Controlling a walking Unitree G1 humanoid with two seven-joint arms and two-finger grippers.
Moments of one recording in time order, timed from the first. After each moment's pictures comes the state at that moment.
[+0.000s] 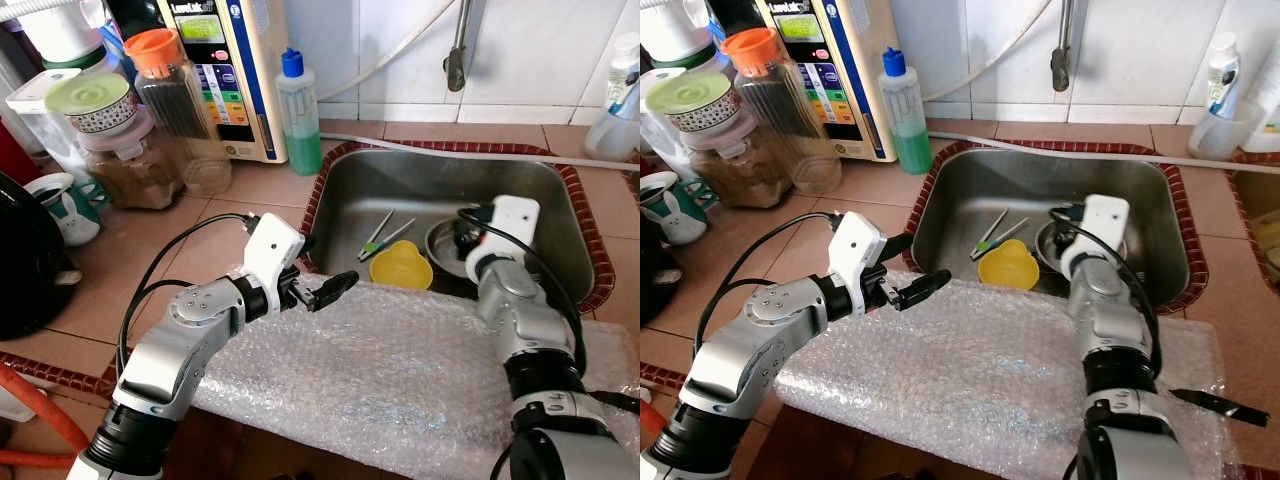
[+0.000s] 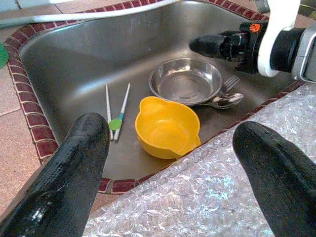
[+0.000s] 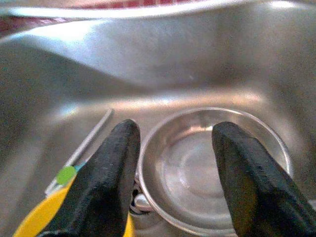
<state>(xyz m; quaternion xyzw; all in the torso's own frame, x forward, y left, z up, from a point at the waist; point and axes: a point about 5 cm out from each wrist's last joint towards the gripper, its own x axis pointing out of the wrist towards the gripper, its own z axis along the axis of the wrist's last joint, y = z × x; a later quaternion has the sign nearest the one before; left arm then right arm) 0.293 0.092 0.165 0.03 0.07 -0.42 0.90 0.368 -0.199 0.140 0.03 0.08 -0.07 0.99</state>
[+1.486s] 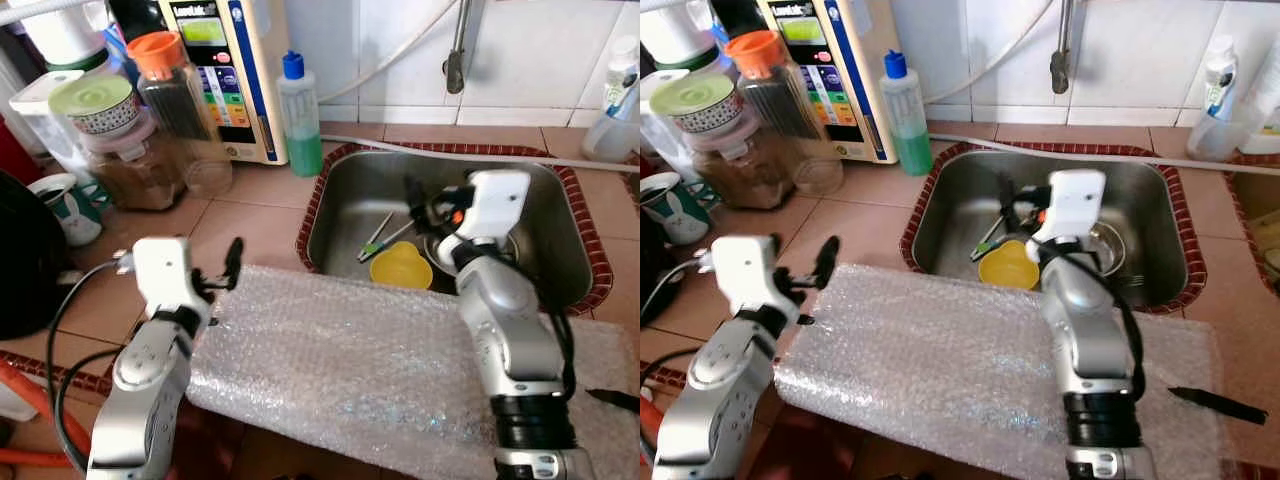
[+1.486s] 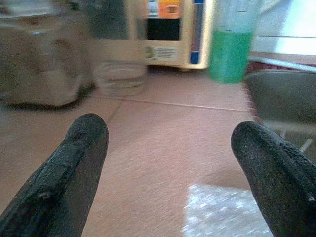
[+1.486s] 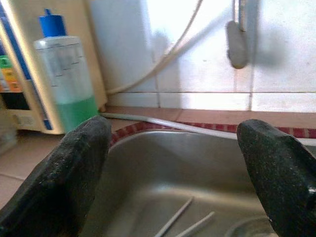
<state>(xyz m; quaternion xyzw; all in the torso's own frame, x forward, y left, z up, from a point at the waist) 0.271 0.170 0.143 -0.05 -0.01 -0.02 1.00 0.330 -0.140 0.194 0.01 -0.11 0.08 0.99</state>
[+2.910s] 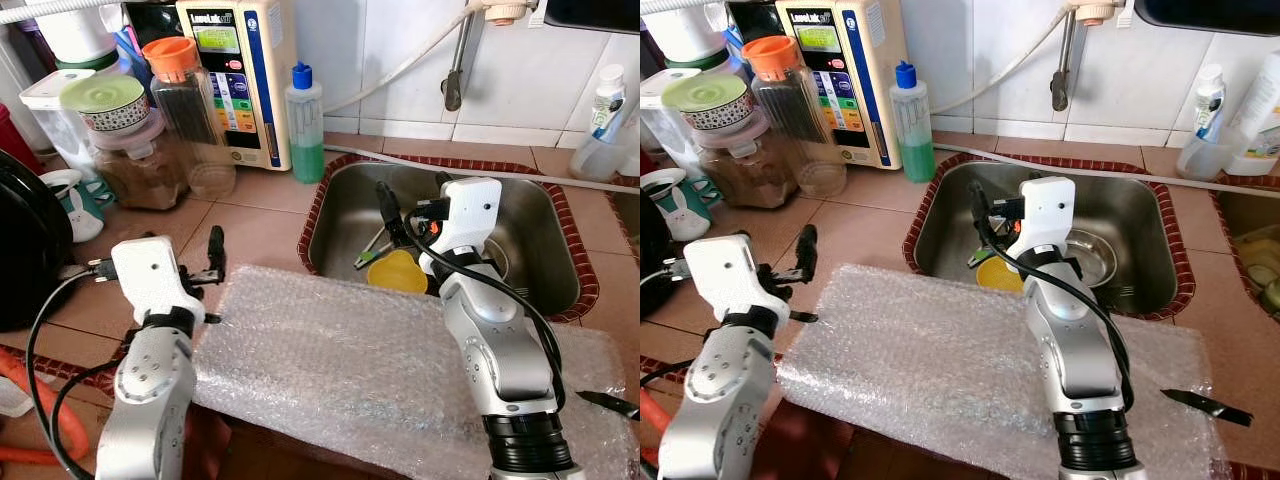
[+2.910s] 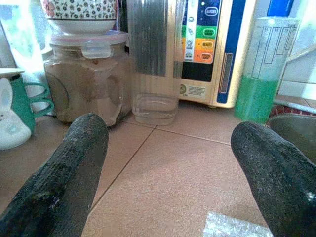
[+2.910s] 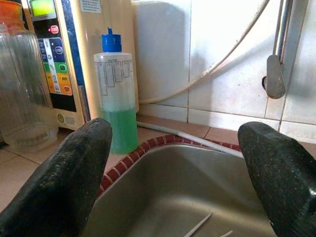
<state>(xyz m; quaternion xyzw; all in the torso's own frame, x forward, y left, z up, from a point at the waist) 0.260 0.162 0.162 -0.04 -0.05 0.05 1.00 0.316 -0.124 0.196 0.00 -0.11 0.12 0.99</state>
